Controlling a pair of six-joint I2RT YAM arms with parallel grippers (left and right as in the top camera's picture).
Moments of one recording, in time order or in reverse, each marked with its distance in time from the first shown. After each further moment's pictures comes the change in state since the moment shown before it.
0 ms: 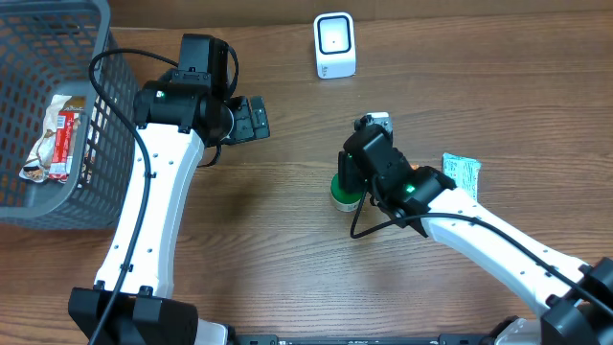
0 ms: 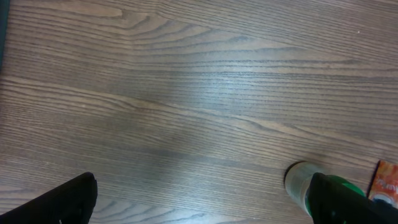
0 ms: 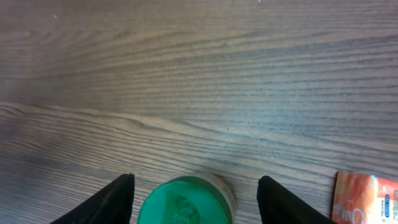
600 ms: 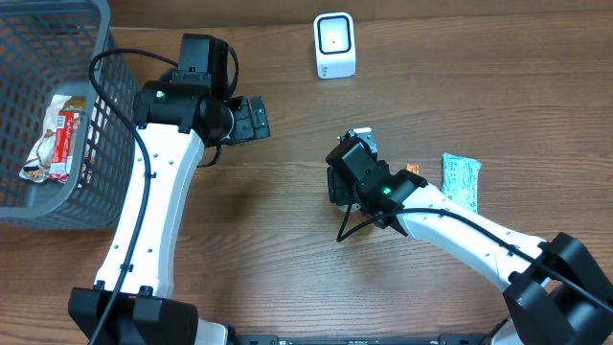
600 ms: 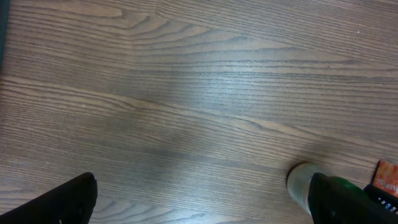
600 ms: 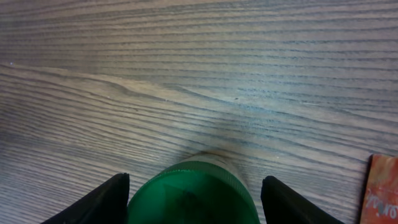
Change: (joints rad) left arm 0.000 0.000 0.000 0.000 0.000 0.000; right arm 0.045 0.116 0.002 -0.014 0.009 0.000
